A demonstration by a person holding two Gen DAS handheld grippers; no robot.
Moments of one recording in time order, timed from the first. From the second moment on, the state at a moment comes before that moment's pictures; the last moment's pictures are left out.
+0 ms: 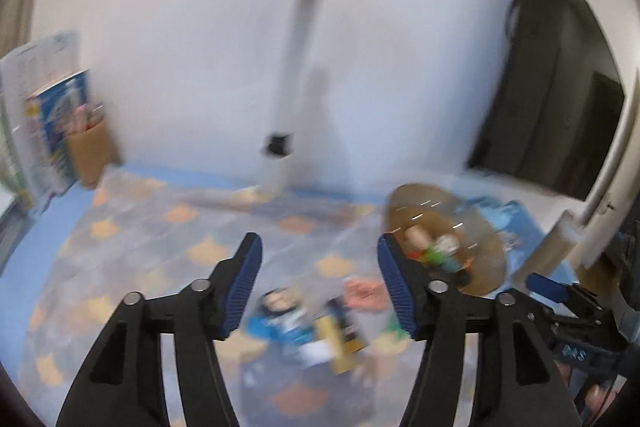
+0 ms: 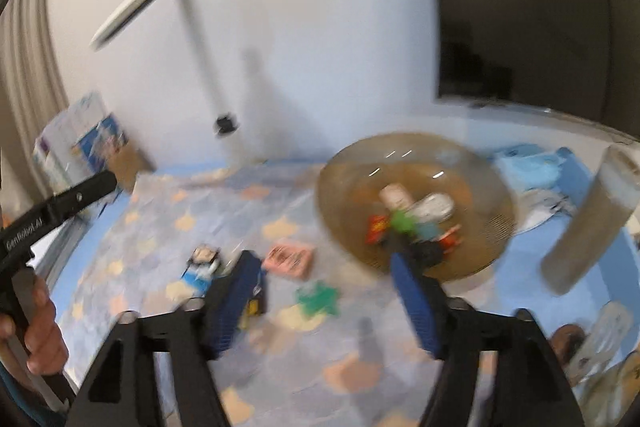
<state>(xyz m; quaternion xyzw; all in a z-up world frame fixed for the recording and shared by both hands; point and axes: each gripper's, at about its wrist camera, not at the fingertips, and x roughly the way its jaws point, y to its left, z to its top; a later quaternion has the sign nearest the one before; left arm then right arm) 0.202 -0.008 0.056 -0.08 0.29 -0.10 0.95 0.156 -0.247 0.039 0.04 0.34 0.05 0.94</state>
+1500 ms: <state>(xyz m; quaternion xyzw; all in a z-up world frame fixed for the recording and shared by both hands) 0.196 0.049 -0.089 -0.10 0.40 -0.09 0.91 0.160 -0.219 -0.102 0.09 0.42 0.02 0.90</state>
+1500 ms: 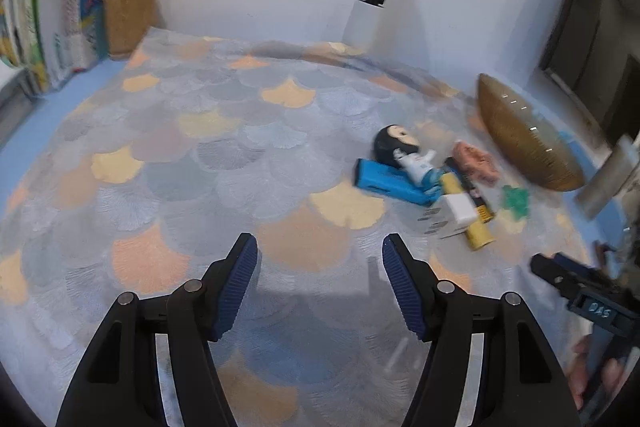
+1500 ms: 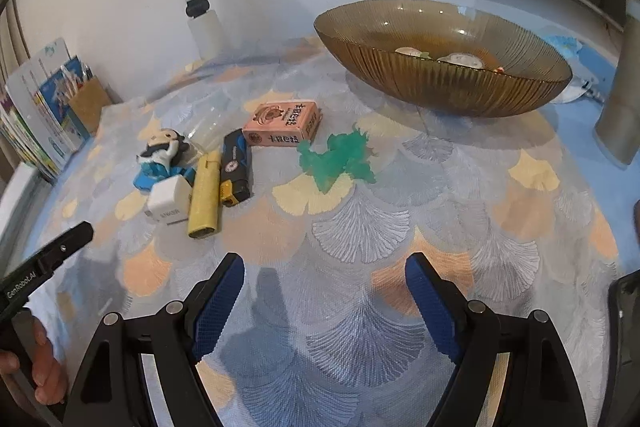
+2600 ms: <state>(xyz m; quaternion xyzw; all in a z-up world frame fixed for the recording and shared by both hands) 0.260 -0.014 -0.061 -0.06 0.42 -0.14 0.90 0.195 -0.212 -0.069 0.03 0.41 0.12 0.90</state>
